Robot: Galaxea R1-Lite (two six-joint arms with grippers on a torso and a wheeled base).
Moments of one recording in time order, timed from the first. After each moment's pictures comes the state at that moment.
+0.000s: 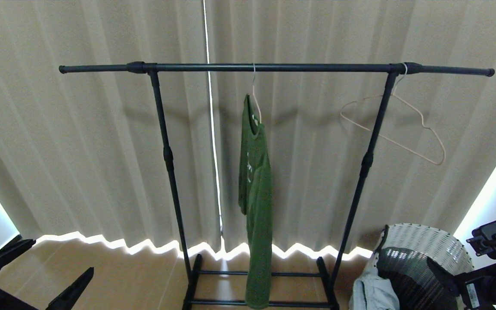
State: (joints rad) left arm -0.16 0.92 -0.06 -0.63 0.02 0.39; right arm 0.14 1.31 -0.04 -0.81 -0.28 -0.26
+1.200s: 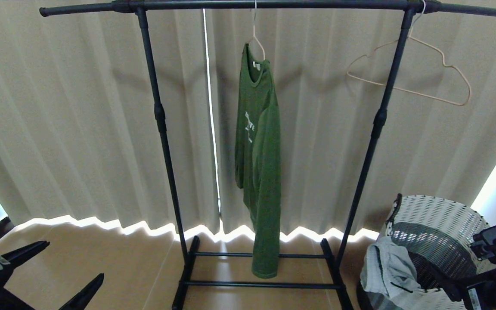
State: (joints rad) left arm -0.23 0.93 -0.06 -0.63 0.02 0.39; right arm 0.14 1.30 -0.02 -0.81 -0.29 -0.27
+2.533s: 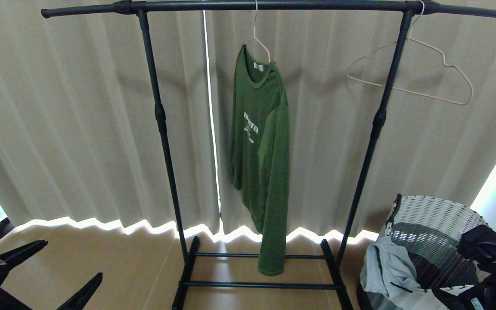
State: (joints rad) left arm -0.23 0.92 -0.06 -0.63 0.02 0.39; right arm 0.09 1.27 -0.26 -0.20 -0.20 -0.28
